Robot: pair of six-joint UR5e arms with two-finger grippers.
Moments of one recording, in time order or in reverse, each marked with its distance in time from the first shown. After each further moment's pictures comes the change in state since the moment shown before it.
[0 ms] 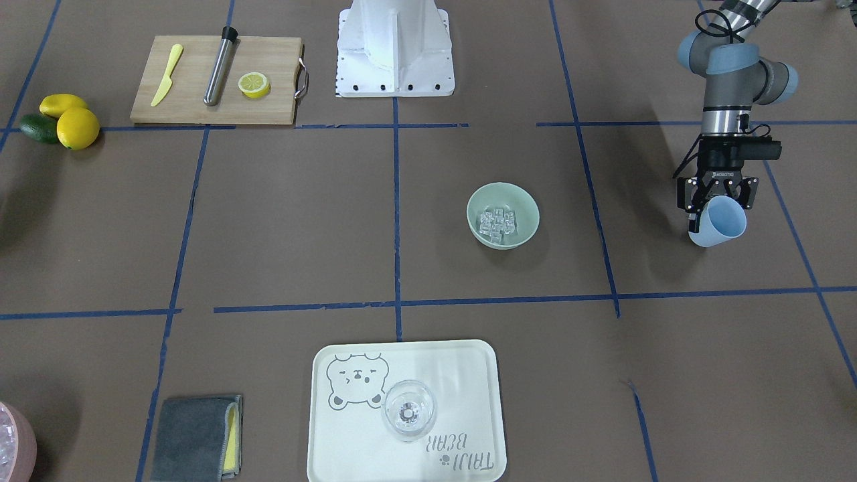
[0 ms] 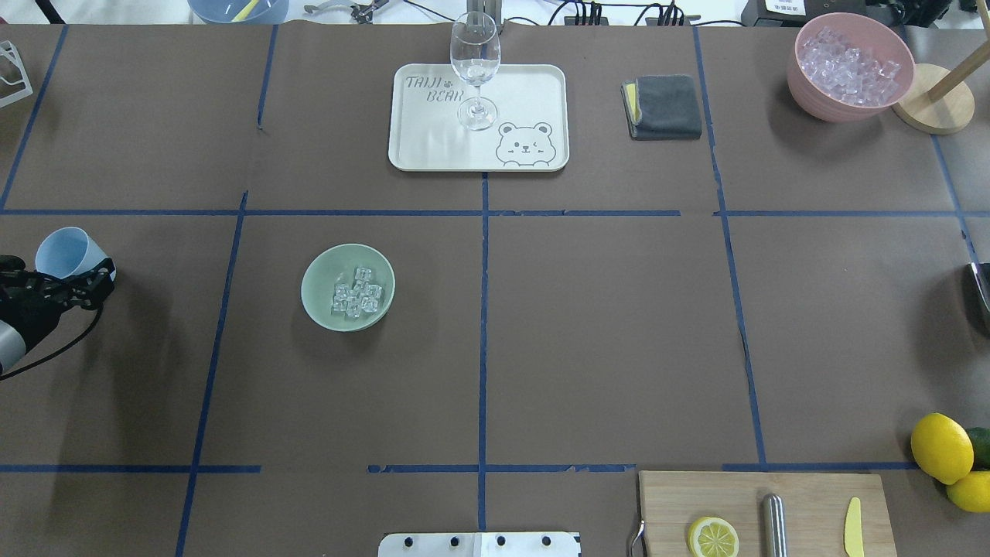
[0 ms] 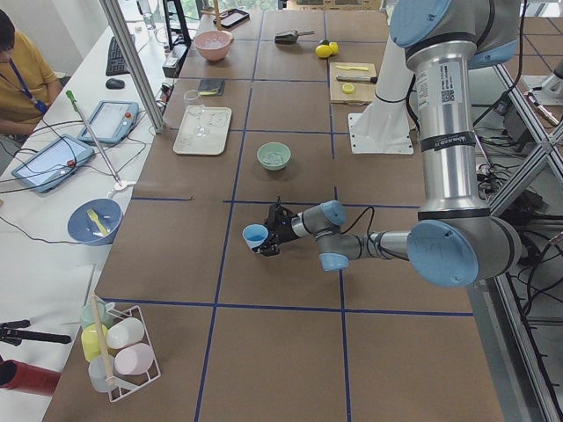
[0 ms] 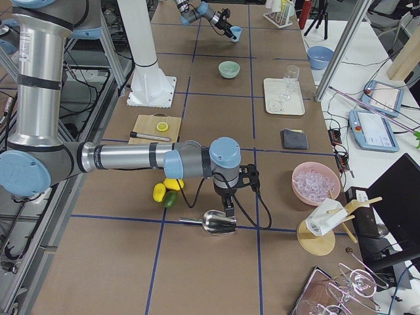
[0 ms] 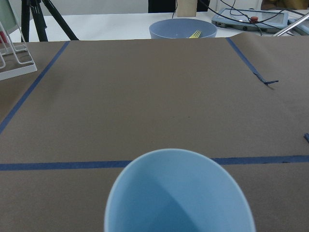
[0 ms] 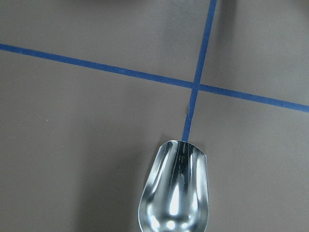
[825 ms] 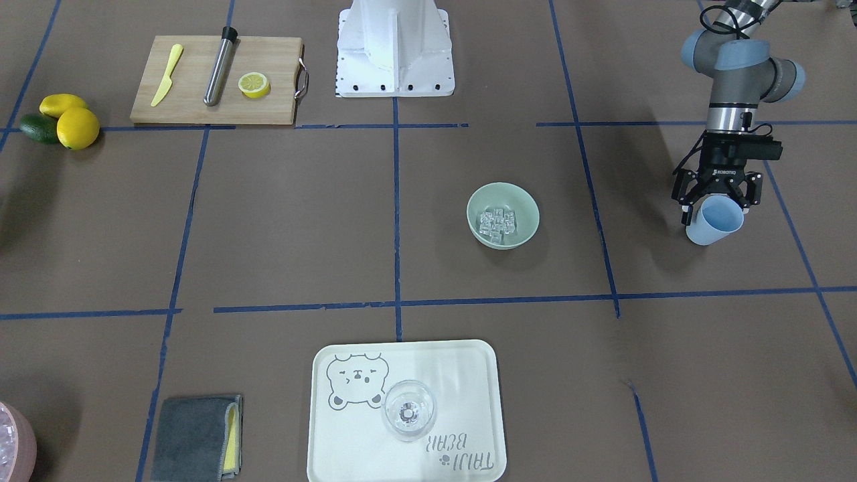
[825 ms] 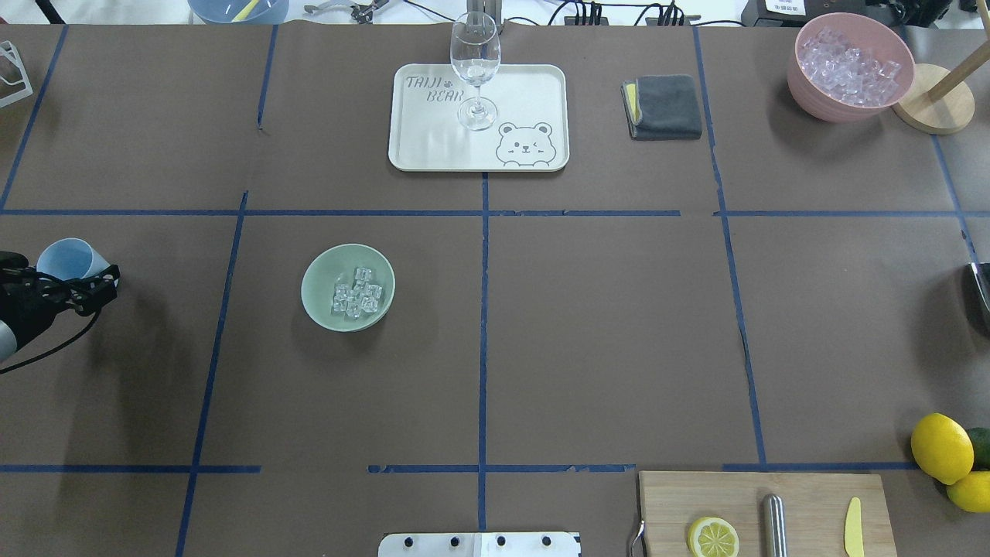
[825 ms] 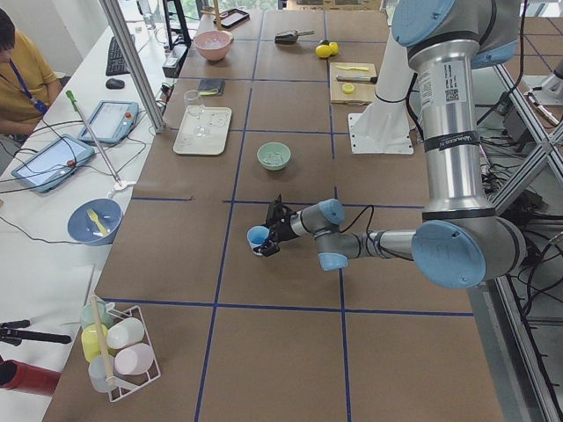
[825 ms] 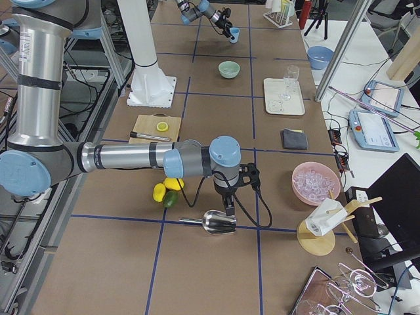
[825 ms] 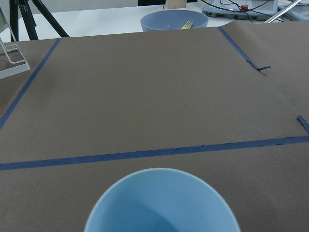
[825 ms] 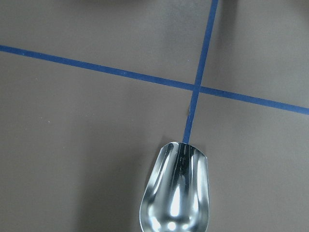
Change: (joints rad) left arm -0.074 0.007 -0.032 -0.006 -0.131 0.160; right arm 0.001 0.001 0.007 0.000 0.000 0.001
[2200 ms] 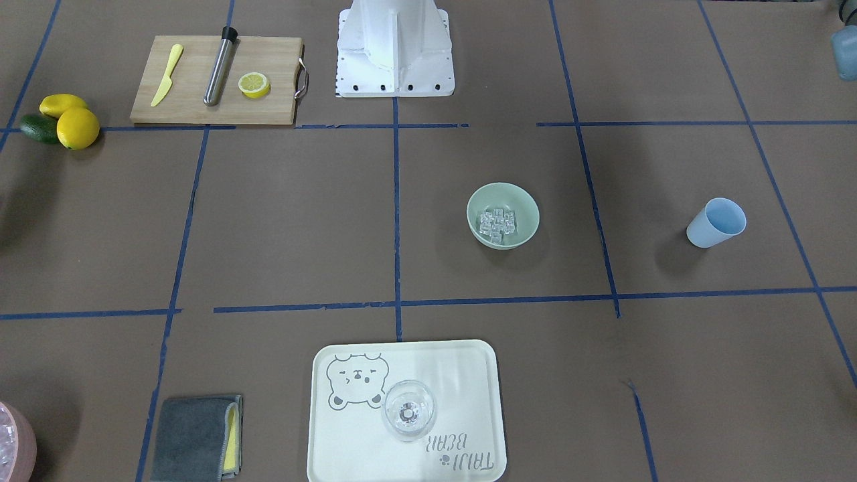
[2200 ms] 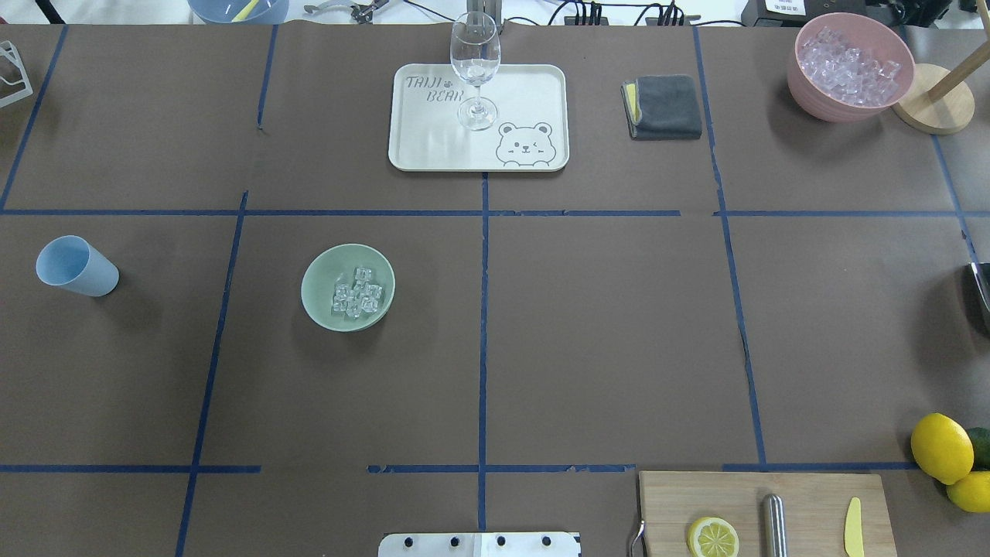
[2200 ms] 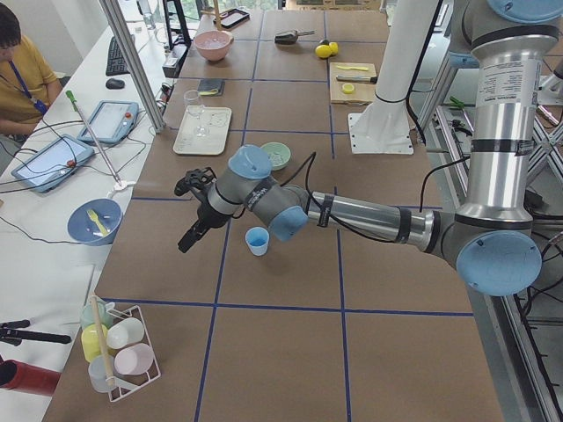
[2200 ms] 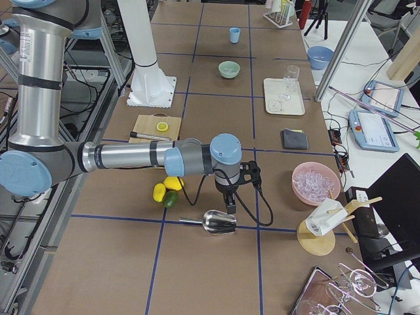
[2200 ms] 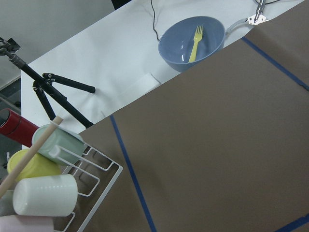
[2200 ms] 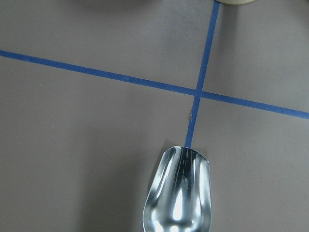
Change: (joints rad) left arm -0.867 -0.240 -0.186 0.886 -0.824 0.873; right arm 0.000 0.005 0.008 0.000 0.000 0.012
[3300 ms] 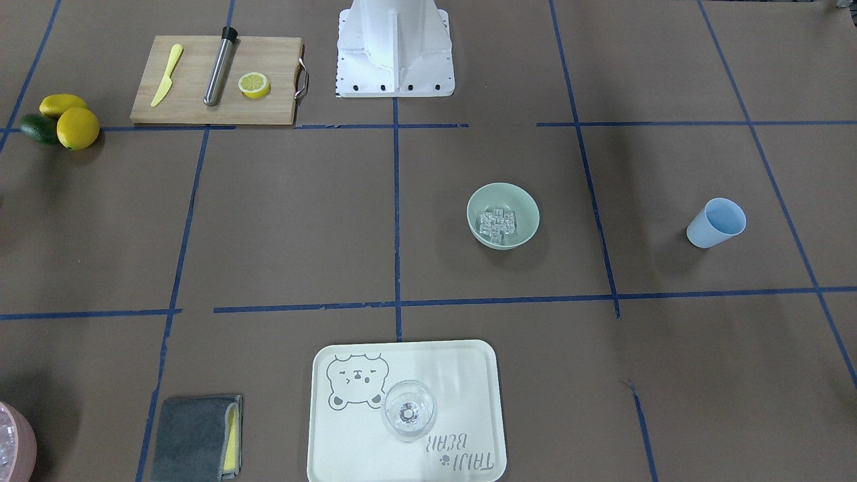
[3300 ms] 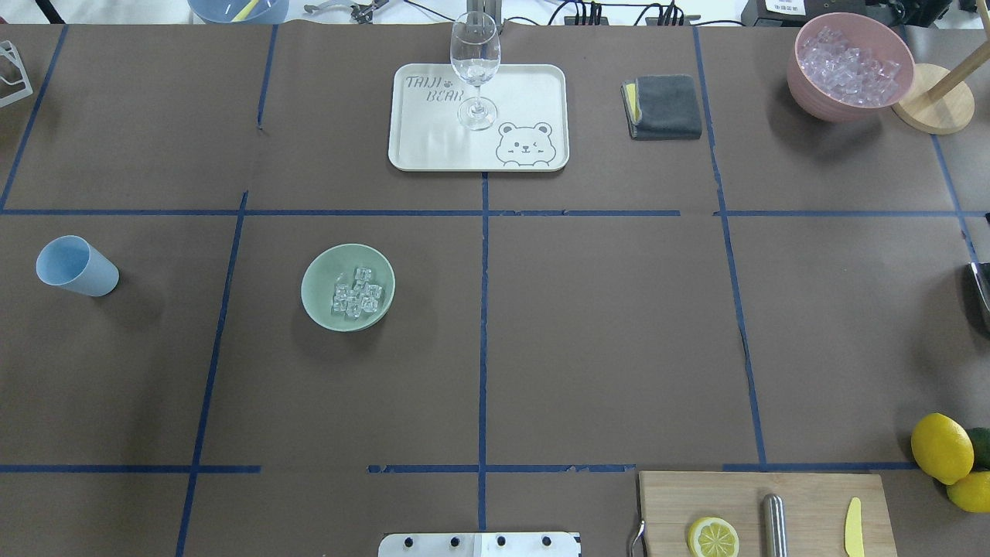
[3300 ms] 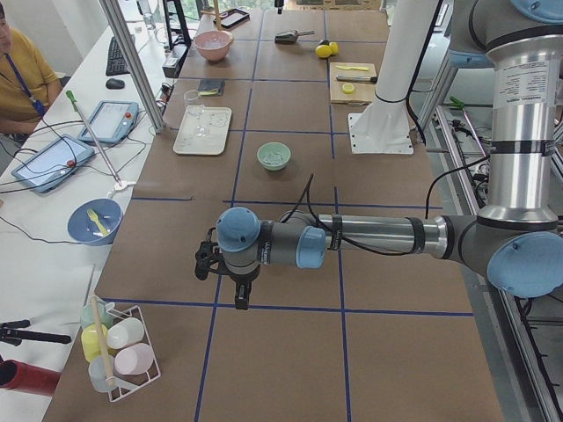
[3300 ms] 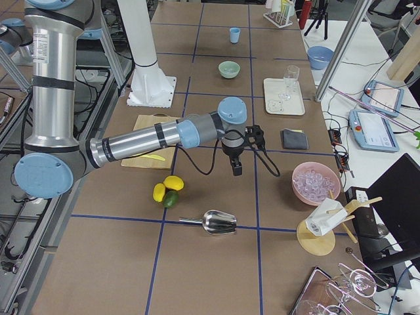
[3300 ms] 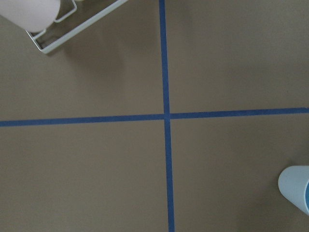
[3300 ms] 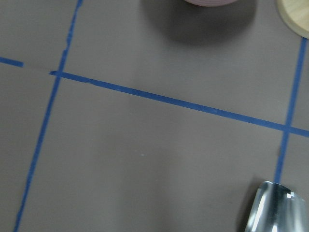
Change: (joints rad) left arm -0.114 0.093 0.079 0.377 -0.408 0.042; right arm -0.211 0.070 0.174 0.014 0.024 0.256
